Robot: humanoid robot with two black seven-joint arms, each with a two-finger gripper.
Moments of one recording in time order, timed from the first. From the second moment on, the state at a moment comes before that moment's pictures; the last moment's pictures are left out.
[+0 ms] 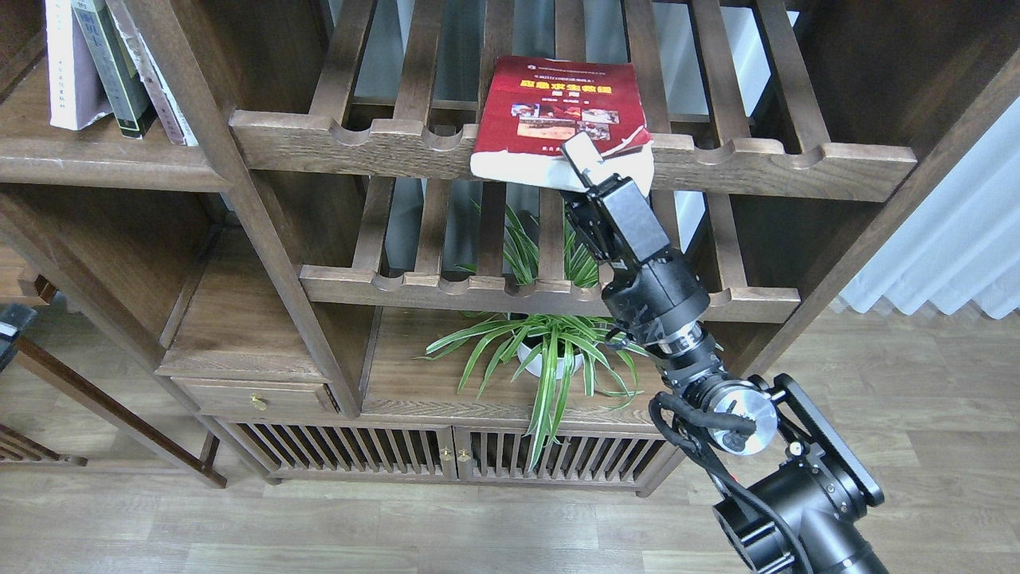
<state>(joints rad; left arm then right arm) 0.23 0.50 -1.66 -1.23 -0.05 -0.49 0.20 0.18 0.02 1.16 1.50 -0.02 0.46 -0.04</state>
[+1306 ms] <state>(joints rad) 0.23 0.51 -1.67 -1.23 -0.05 -0.49 0.19 0.18 0.01 1.17 1.50 0.00 0.52 -0.05</state>
